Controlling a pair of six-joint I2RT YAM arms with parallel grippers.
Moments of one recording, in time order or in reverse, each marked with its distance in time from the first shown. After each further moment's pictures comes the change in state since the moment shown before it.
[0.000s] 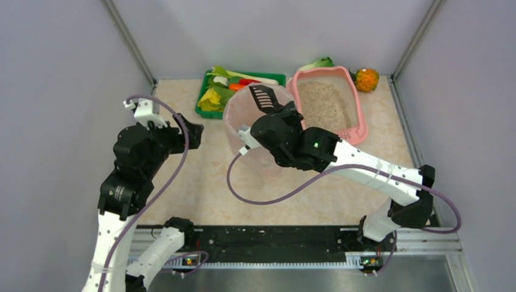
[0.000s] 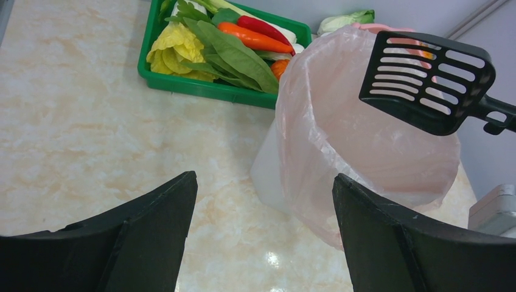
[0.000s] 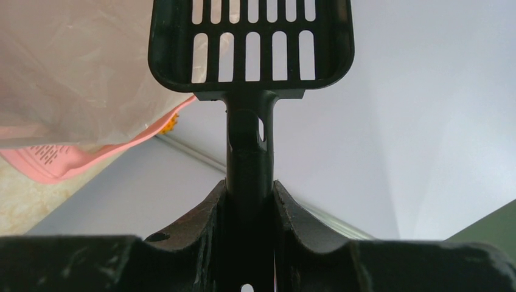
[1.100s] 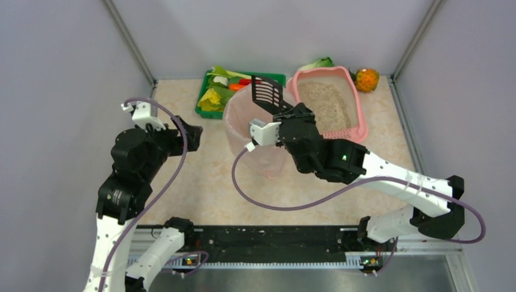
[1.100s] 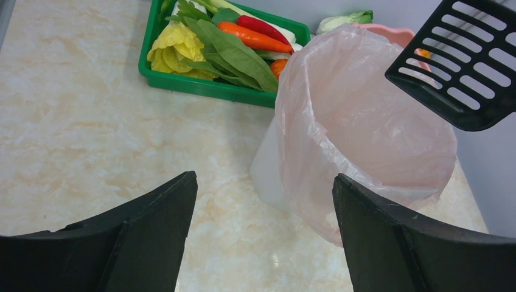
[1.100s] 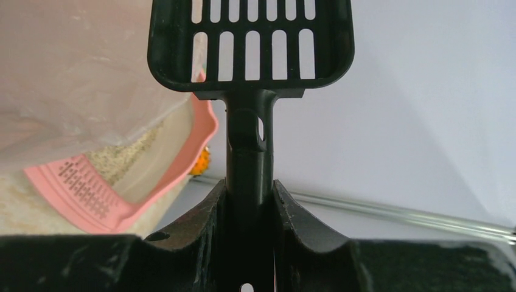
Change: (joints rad) left arm 0.000 -0.022 0.000 -0.014 0.000 -0.002; right arm 0.014 -0.220 -0.237 0.297 -0.039 0.071
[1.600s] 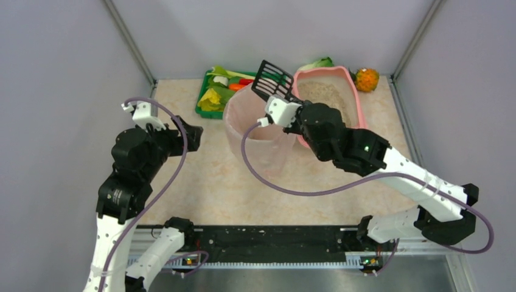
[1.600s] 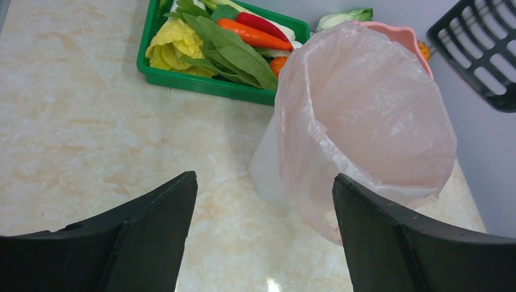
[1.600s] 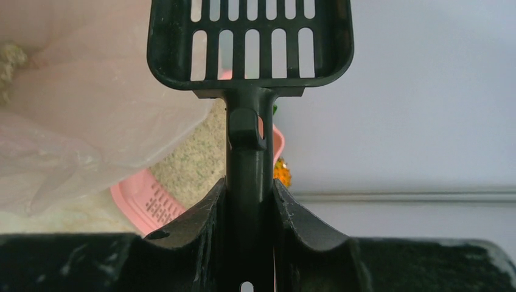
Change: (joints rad) left arm 0.000 0.001 0.000 -0.008 0.001 -0.007; right arm -0.108 -0.051 0.054 -0.082 -0.208 0.377
